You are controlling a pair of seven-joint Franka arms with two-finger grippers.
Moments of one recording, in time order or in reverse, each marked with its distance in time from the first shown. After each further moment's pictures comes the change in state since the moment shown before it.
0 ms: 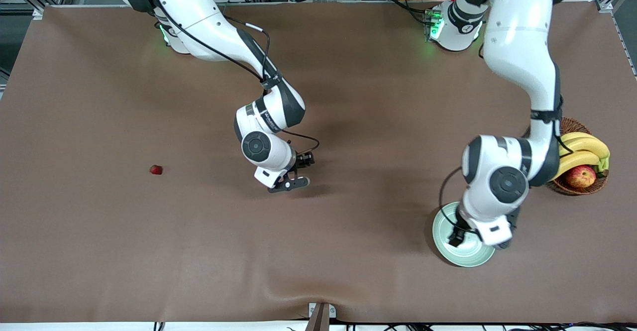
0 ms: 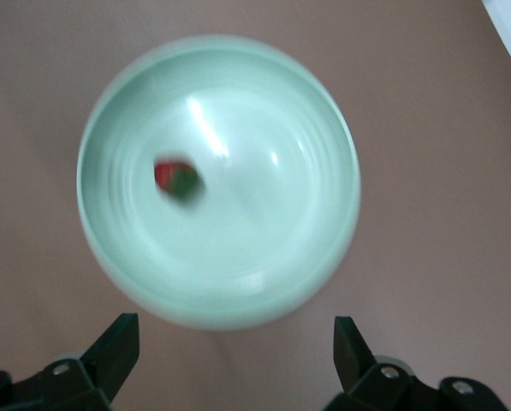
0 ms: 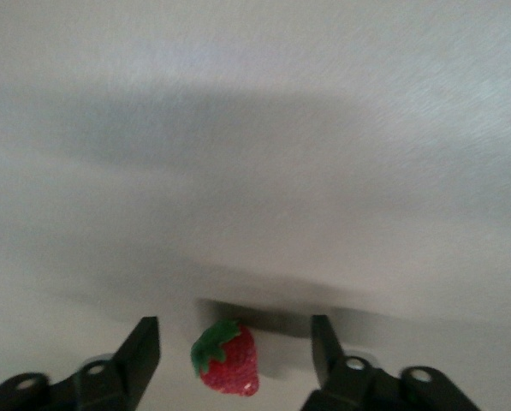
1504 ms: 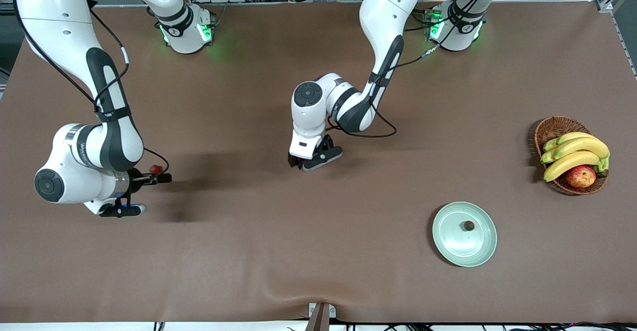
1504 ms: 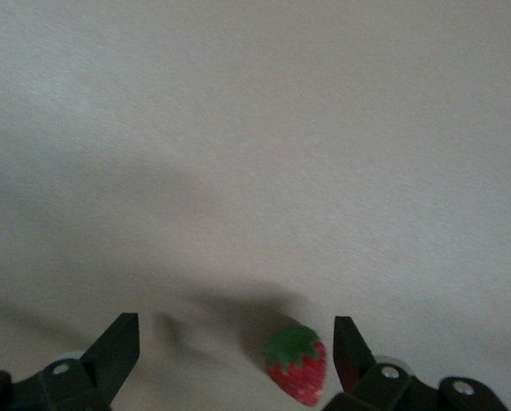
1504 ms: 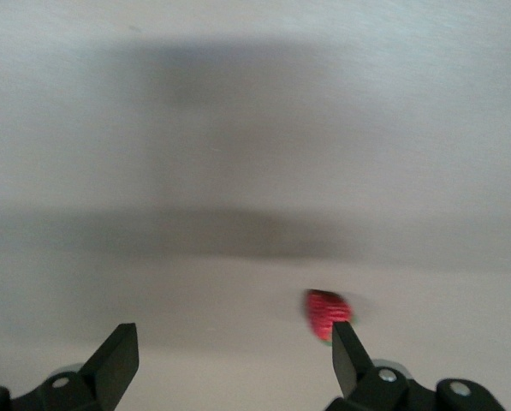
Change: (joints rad) left arm -0.564 0.165 -0.036 -0.023 0.000 0.270 -0.065; right arm -0.576 -0.204 -0.067 -0.163 -0.260 -0.299 -0.353
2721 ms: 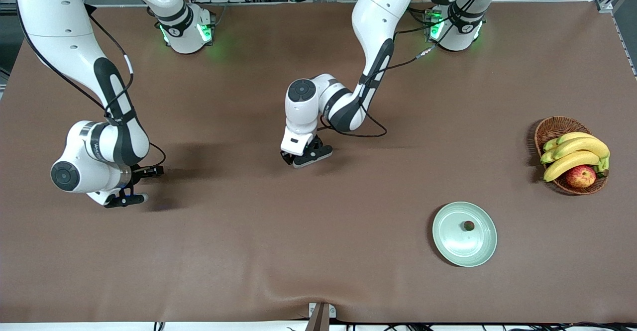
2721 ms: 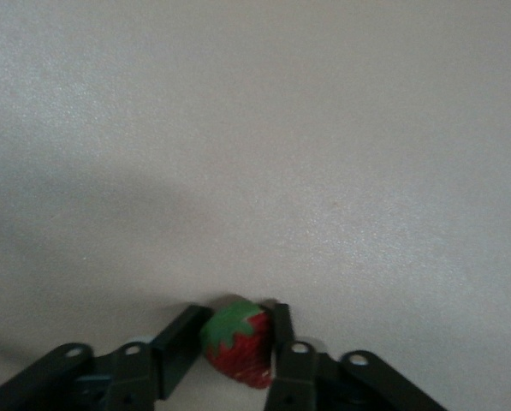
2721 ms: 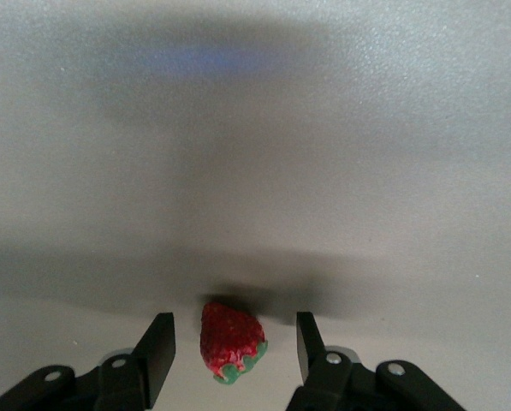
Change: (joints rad) left arm -0.029 0.058 0.004 0.042 0.001 0.058 -0.003; right arm -0.031 0.014 -0.007 -0.161 -0.044 0.176 -0.134
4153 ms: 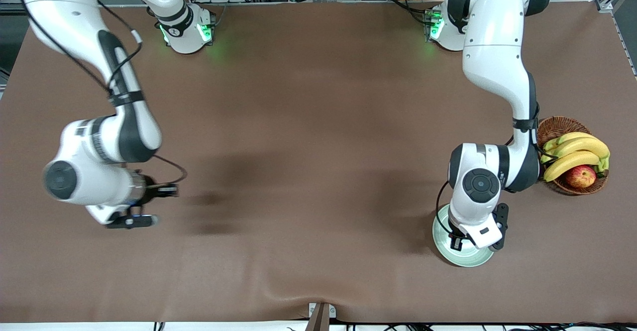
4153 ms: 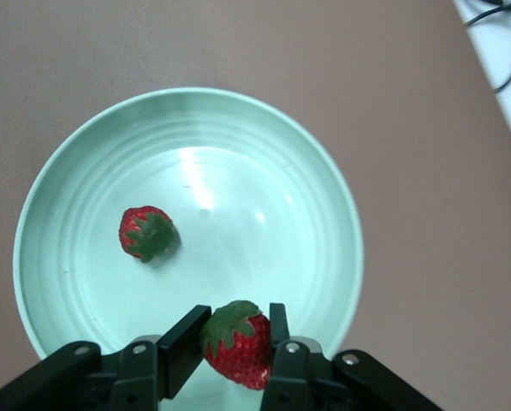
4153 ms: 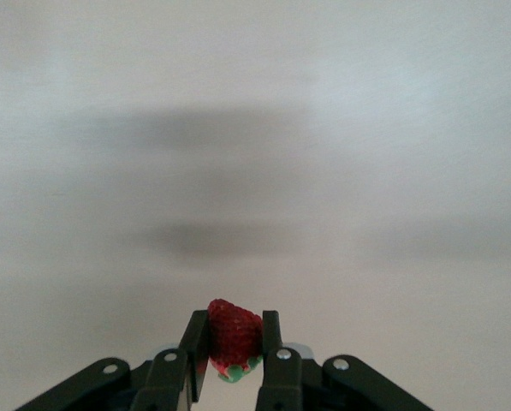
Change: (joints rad) left arm 0.534 -0.060 0.179 0.001 0.000 -0.155 -0.104; right arm 0.068 -0.032 0.207 0.320 0.004 -0.172 0.458
